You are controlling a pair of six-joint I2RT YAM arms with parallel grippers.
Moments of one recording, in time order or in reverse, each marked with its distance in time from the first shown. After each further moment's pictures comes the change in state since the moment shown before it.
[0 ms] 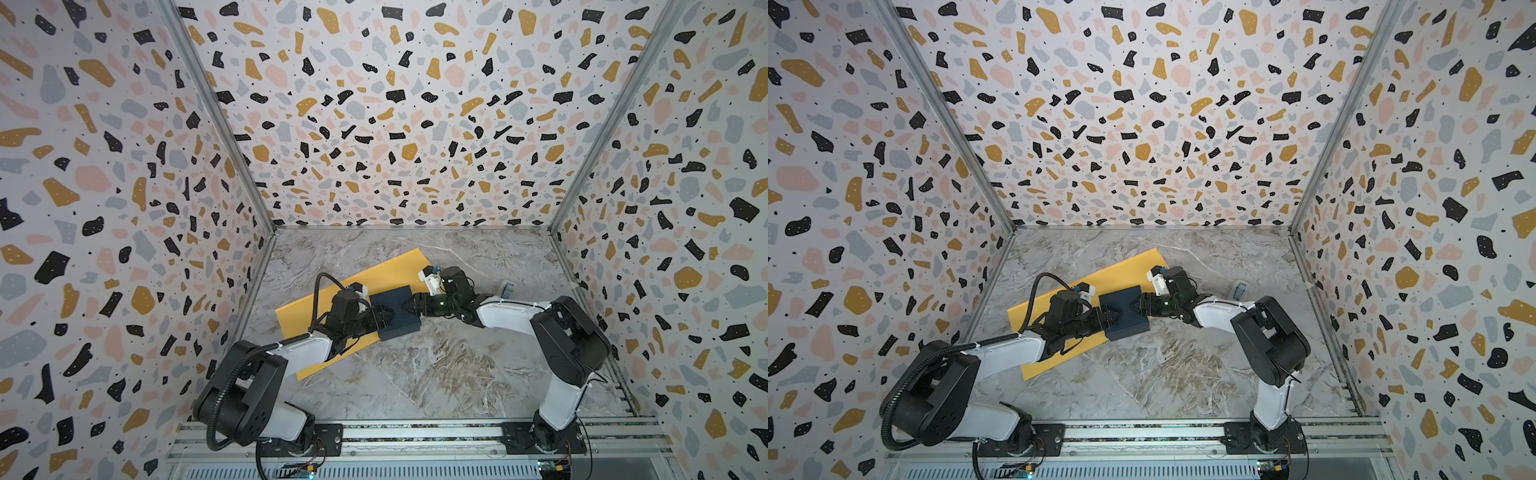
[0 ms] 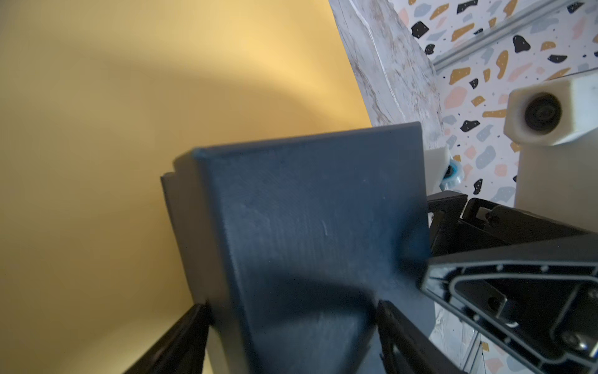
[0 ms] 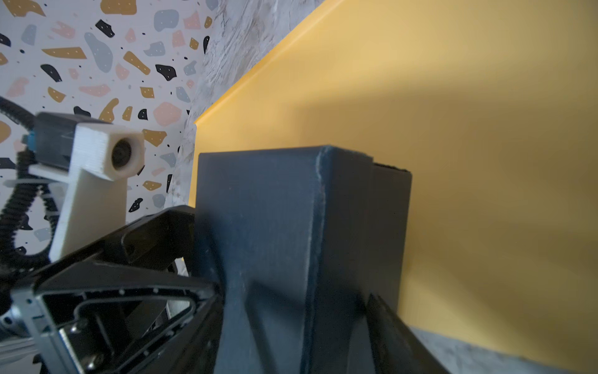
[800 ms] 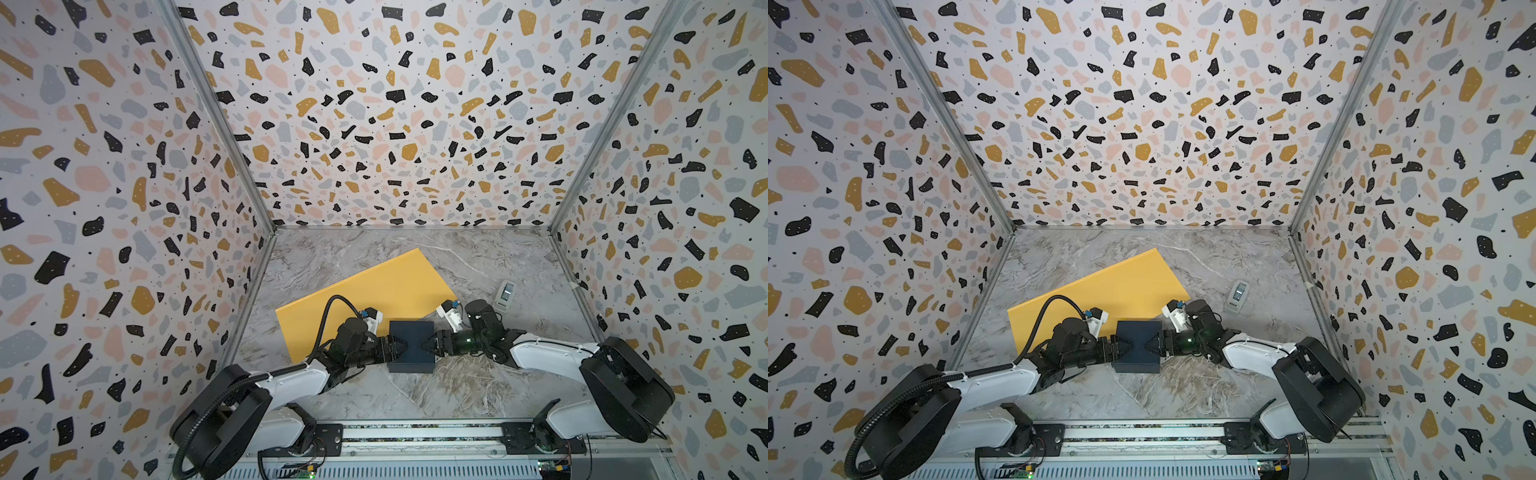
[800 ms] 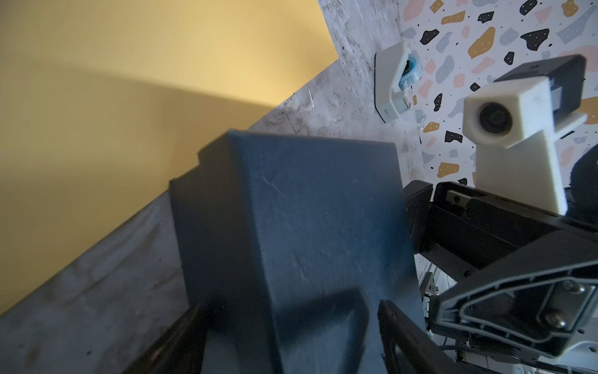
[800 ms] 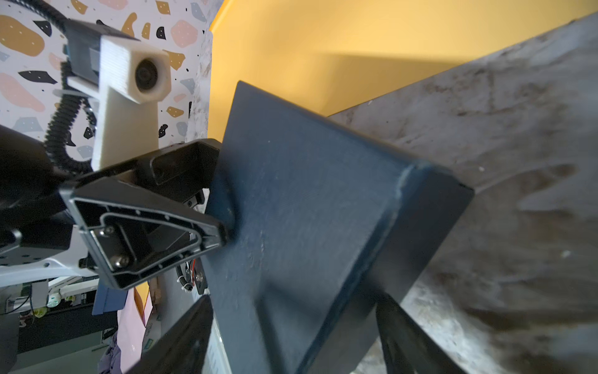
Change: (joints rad) left arm -0.238 -0.175 -0.215 0.088 0.041 -0.098; right arm 0.025 -0.429 -0.489 0.011 -0.098 0.022
